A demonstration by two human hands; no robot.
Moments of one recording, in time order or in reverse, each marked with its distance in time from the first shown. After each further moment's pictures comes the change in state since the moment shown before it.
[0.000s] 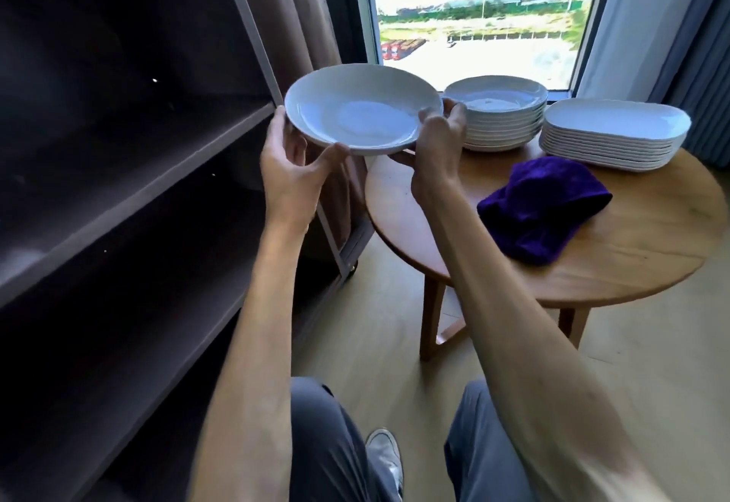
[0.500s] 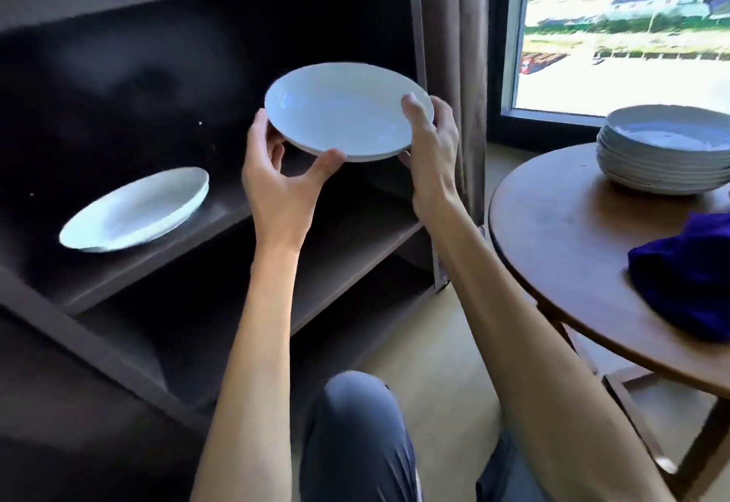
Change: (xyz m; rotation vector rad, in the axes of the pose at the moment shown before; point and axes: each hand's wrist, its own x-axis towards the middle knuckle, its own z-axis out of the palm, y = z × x) left_hand -0.052 0.062 -0.154 0.305 0.466 0.110; right_hand -0.098 0.030 0.139 0.032 -0.466 -0.059
